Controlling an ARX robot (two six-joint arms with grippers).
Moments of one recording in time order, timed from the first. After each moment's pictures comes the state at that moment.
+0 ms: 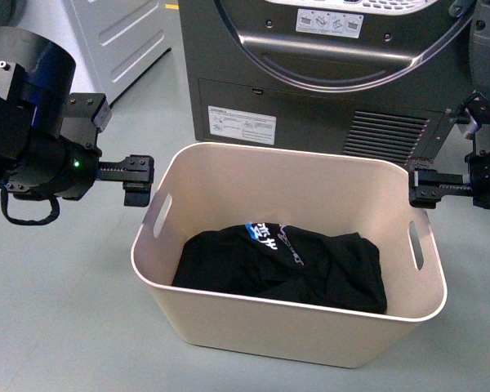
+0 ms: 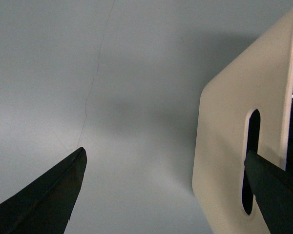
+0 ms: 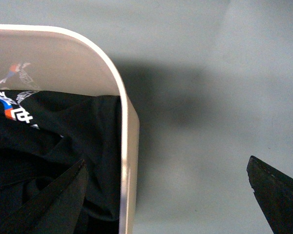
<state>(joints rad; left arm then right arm) -0.10 2.26 1.12 0.23 -0.07 -0.03 -0.02 2.24 1.11 0.15 -0.01 0.06</state>
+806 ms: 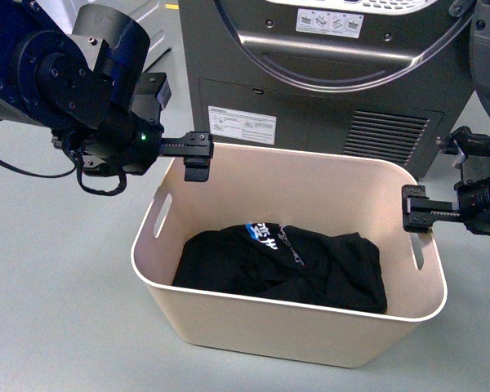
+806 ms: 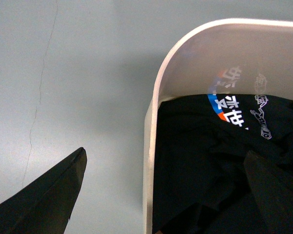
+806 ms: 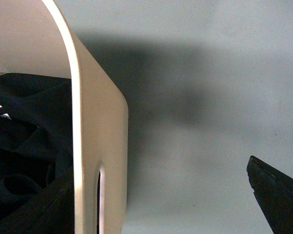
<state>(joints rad) -0.22 2.35 1.32 0.14 -0.03 -0.11 -0.02 2.35 1.12 0.18 -0.01 0.06</state>
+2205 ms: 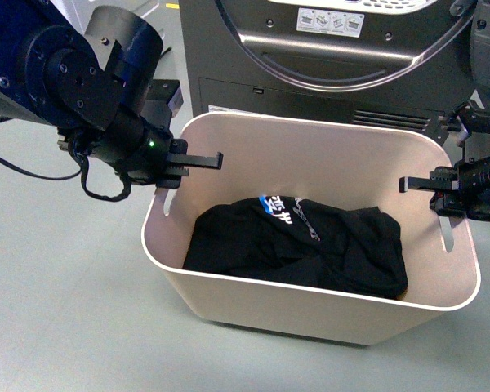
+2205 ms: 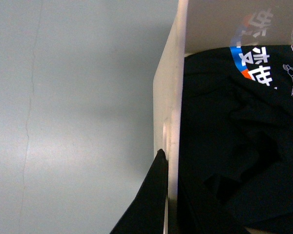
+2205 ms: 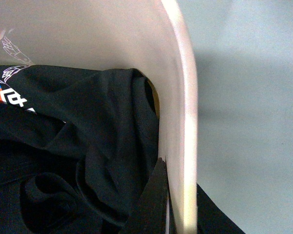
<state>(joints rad) -0.24 2.30 1.30 0.09 -0.03 -0.07 0.00 2.25 1.09 0.18 0.00 0.10</state>
